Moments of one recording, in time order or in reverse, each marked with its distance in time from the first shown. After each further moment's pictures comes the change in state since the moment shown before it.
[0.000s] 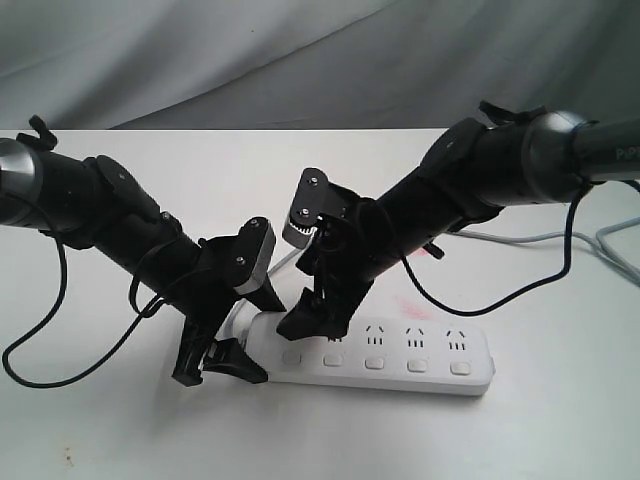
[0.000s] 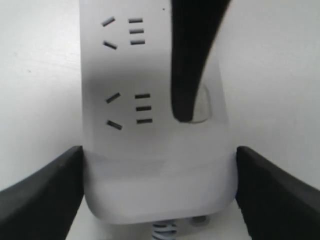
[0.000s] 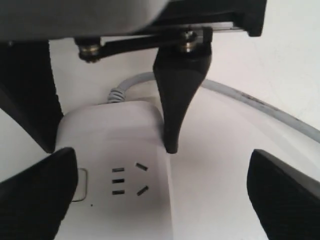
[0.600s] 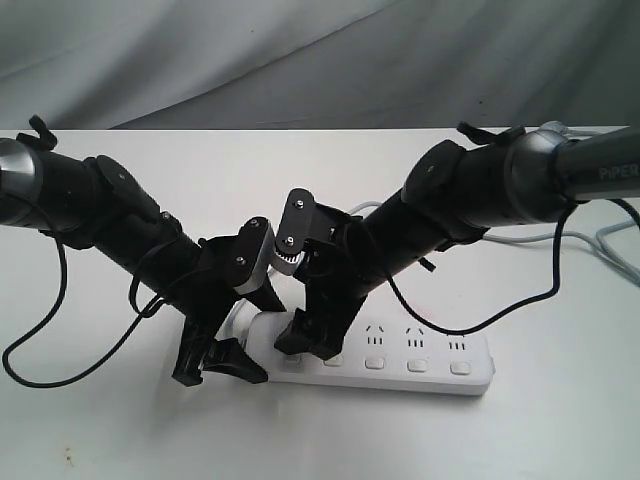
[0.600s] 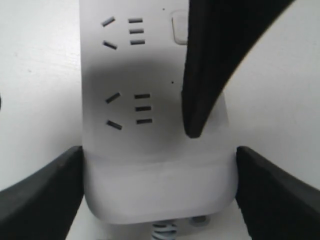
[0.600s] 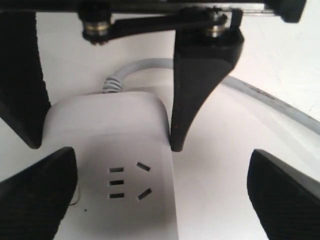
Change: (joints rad) left arm 0.000 0.000 0.000 0.000 0.000 0.000; right arm 0.059 0.000 0.040 -0.038 -0.126 0.000
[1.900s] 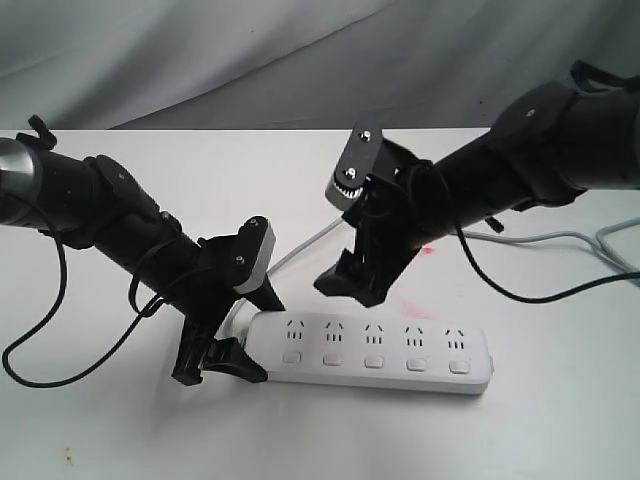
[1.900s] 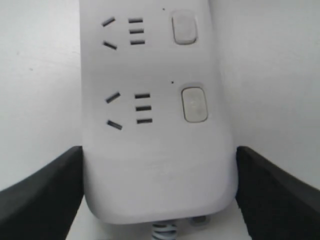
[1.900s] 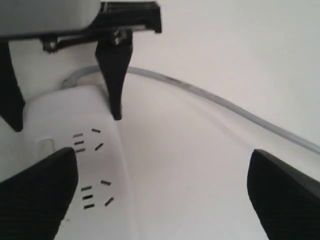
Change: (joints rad) left arm 0.000 0.000 0.000 0.000 -0.002 -0.002; right arm -0.108 -0.210 0.109 0.012 -0.025 0.036
